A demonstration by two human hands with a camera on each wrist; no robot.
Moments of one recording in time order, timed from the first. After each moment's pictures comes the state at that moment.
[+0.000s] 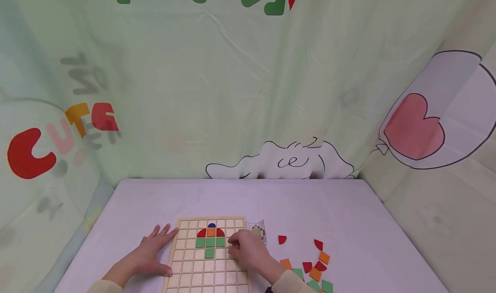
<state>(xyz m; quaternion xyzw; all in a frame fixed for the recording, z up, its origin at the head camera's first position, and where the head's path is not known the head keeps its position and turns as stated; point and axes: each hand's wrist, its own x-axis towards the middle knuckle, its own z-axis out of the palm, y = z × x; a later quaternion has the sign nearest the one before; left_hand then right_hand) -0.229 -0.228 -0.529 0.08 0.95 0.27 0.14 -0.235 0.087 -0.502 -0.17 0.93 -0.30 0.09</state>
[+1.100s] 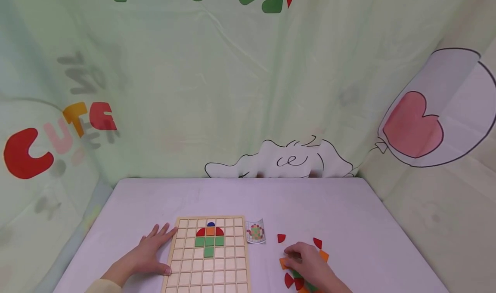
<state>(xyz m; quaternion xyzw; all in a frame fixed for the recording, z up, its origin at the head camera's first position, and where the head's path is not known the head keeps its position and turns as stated) -0.228 -0.229 -0.529 0.09 0.95 0.27 0.14 -0.213 0.222 -0.519 0.02 0.94 -0.32 0.12</state>
